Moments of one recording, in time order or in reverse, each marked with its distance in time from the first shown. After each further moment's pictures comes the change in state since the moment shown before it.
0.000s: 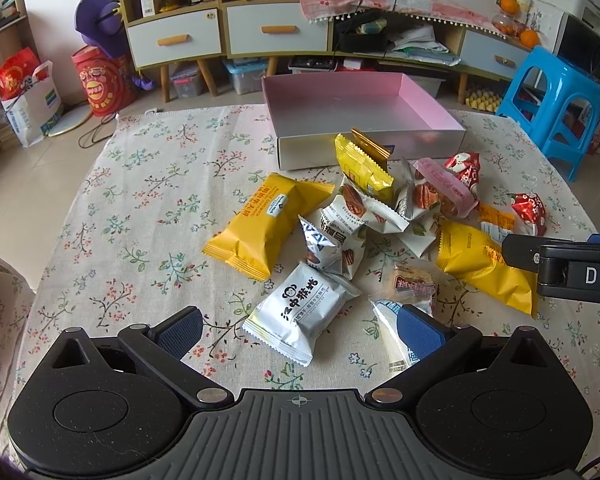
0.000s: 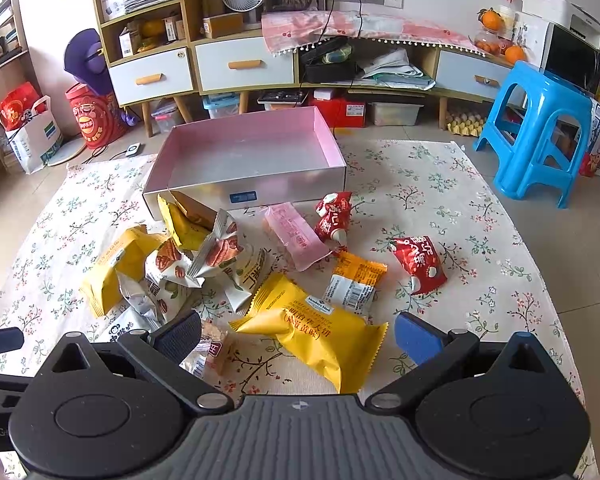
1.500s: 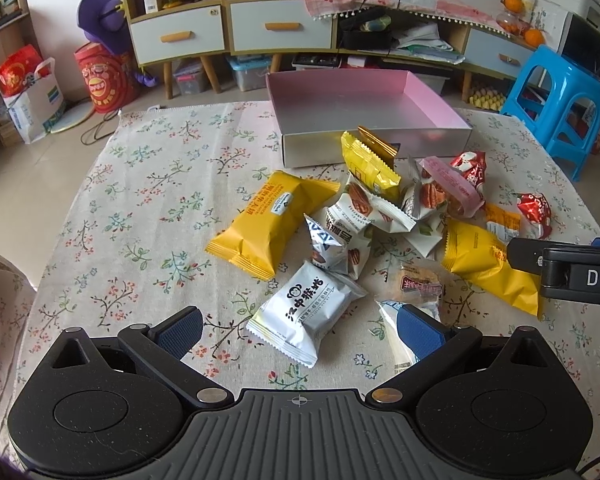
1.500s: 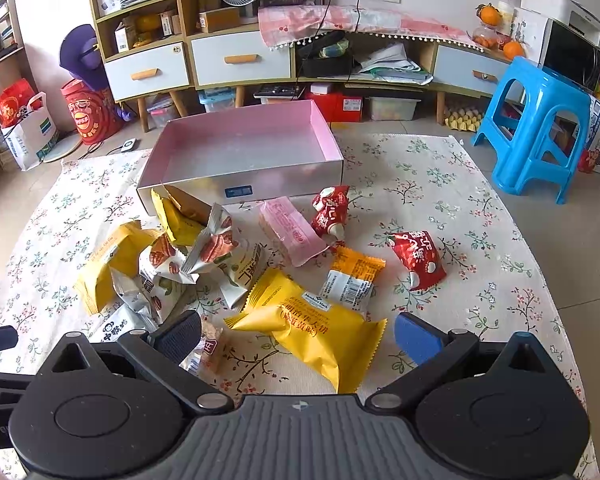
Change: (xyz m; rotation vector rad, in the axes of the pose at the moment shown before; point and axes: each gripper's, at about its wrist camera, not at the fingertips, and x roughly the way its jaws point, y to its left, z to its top) left arm 0.006 0.003 0.003 -0.016 0.012 0.005; right arm 0.006 -0.002 0.001 -0.002 0.007 -0.012
